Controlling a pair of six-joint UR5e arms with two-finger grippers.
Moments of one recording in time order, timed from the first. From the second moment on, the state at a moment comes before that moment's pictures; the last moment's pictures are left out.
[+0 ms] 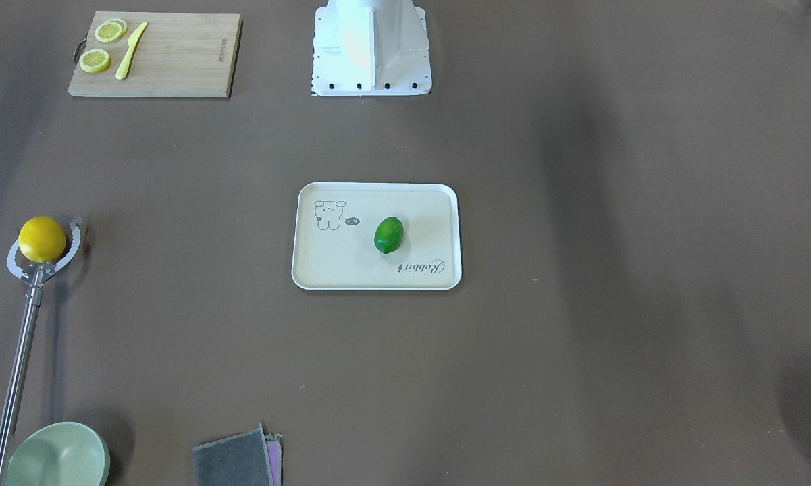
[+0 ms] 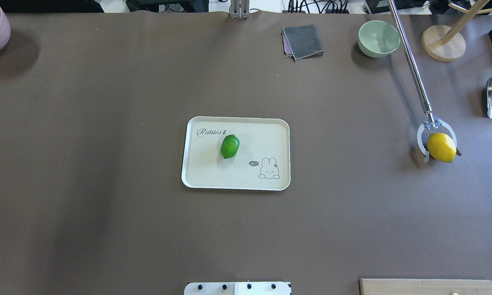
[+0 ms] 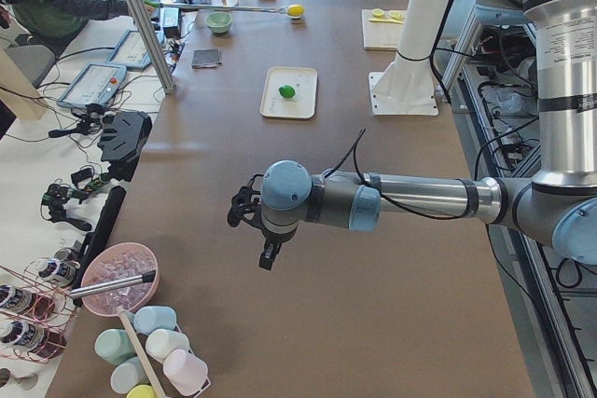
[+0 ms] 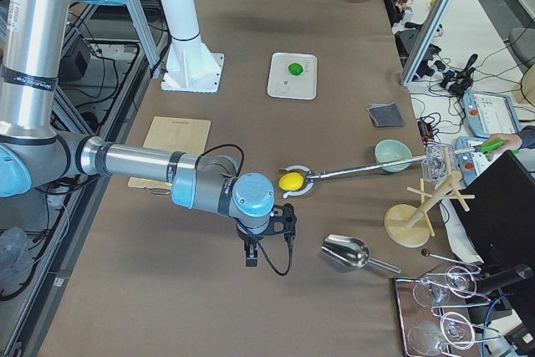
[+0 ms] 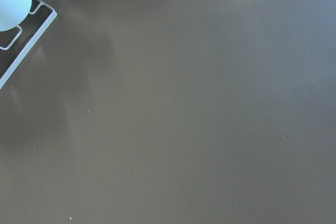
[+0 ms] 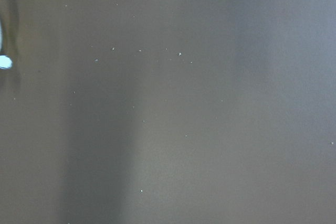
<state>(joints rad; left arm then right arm) -1.62 -1.41 -1.79 -1.69 -2.46 0.19 1.63 -1.83 1.75 -1.63 2.37 -0.23</state>
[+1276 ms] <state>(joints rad) -1.62 -1.41 -1.79 -1.69 -2.46 0.19 1.63 -1.83 1.75 -1.63 2.38 -0.23</state>
